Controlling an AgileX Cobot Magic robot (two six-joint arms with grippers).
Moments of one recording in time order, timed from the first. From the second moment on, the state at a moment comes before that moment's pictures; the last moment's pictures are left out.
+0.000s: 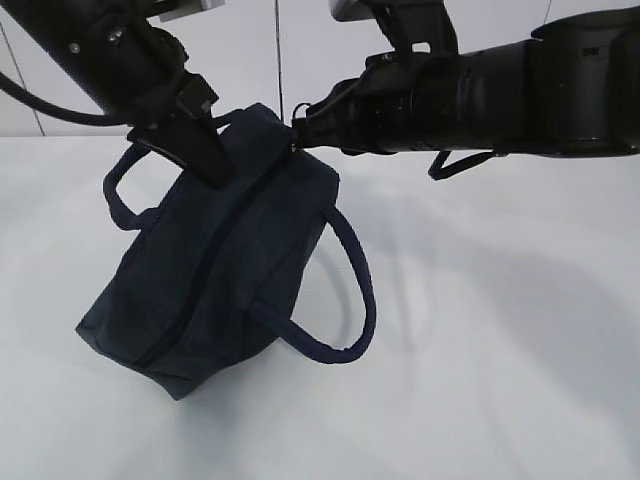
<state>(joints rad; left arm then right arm) -0.38 1.79 -1.58 -0.53 1.21 0.45 0.51 1.67 -1.13 1.84 0.13 -1.76</state>
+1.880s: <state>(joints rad) -0.48 1.72 -1.58 -0.48 1.19 0.39 0.37 1.75 -1.22 1.82 0.25 -1.76</state>
